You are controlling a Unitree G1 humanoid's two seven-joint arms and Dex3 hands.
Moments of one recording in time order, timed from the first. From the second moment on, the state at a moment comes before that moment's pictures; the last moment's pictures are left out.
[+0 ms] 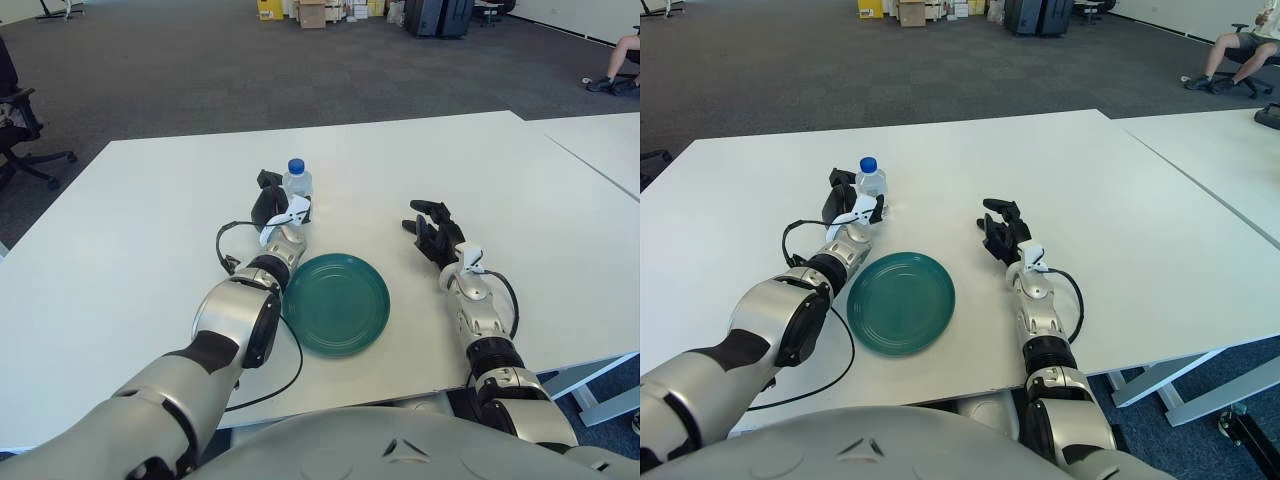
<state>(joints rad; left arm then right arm) -0.80 -0.07 -0.03 1.37 0.34 -0.12 0.77 -0.23 -0.05 -0.09 0.66 0.01 -0.33 0.07</state>
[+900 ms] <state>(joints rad) -0.82 -0.06 0.10 1.37 0.22 -0.21 0.77 -0.24 -0.05 -0.08 0.66 0.01 -0.33 0.07</state>
